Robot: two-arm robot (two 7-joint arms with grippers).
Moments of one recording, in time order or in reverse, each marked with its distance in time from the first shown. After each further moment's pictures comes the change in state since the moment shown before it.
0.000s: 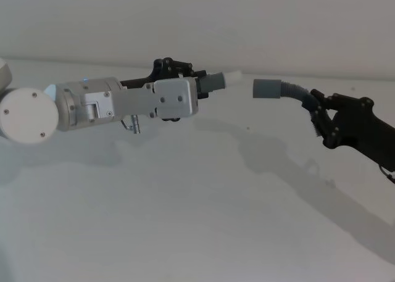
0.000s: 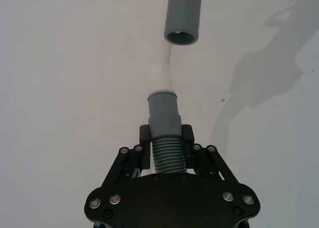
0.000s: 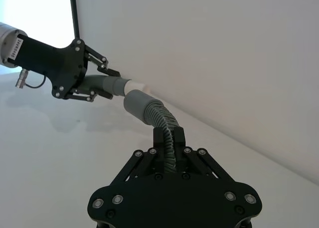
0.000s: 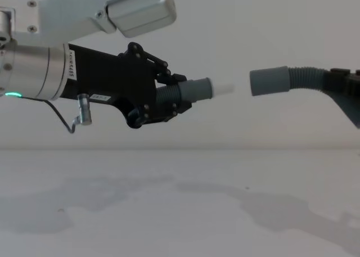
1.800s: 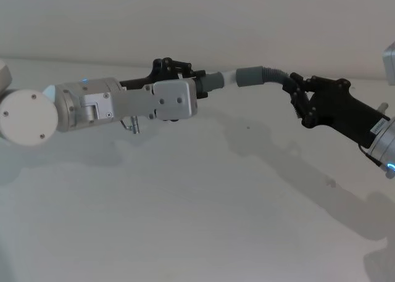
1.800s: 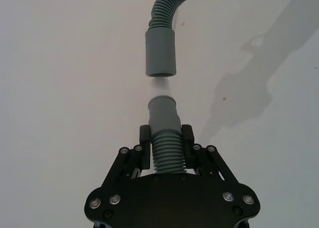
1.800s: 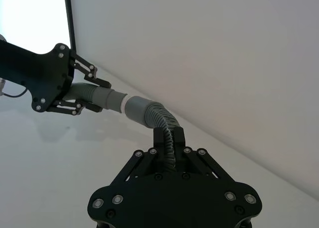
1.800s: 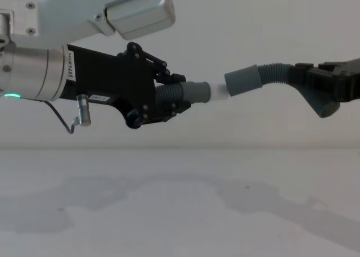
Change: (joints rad) left arm 0.003 0.002 0.000 0.000 0.009 -0.009 0.009; right arm 0.151 -0.015 -0.120 0.085 -0.018 0.030 -0.055
